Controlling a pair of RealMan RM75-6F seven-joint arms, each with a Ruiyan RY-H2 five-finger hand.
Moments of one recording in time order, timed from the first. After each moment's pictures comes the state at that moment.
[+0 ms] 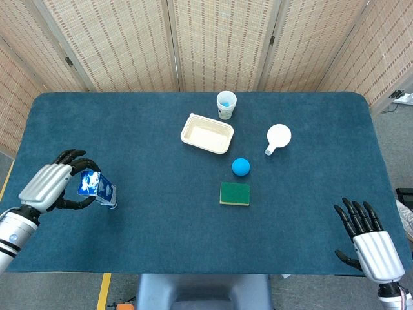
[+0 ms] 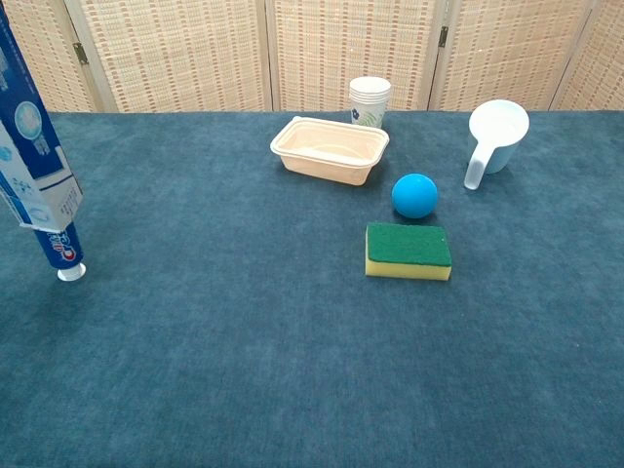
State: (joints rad) left arm -0.53 -0.53 -0.28 -2.17 1.20 0.87 -0.18; right arm -0.02 -1.11 -0.04 -1.64 -1.75 1.58 -0.20
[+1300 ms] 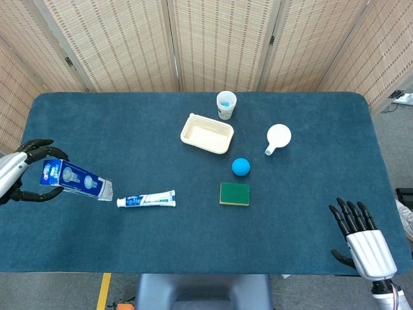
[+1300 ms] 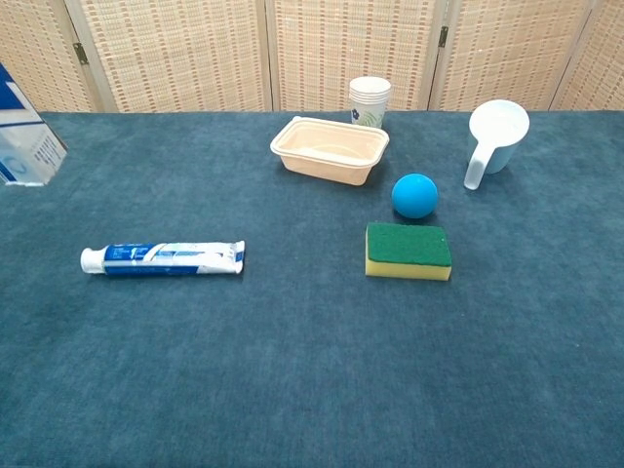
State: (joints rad) left arm -0.45 -0.36 -0.28 -1.98 1.51 0.86 -0.81; right arm 0.00 -1.13 -0.04 -1.65 -1.73 1.55 -0.27
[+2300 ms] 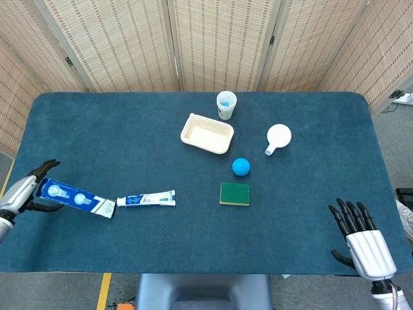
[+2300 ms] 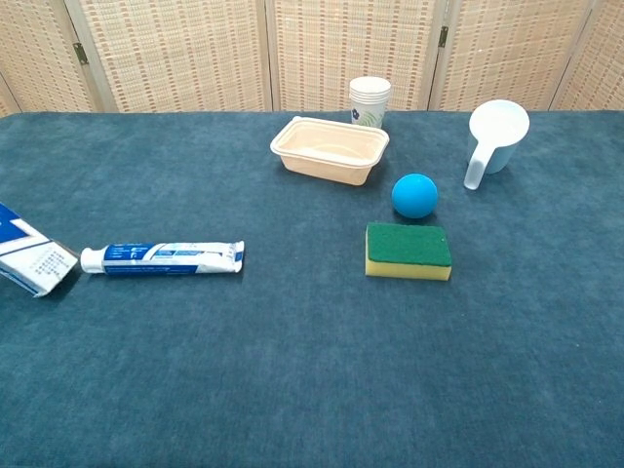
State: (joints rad) left arm -0.45 -0.99 -0.06 -1.31 1.52 0.92 -0.82; right arm 0.00 -1.13 -0.04 -1.66 -1.72 1.54 -0.27
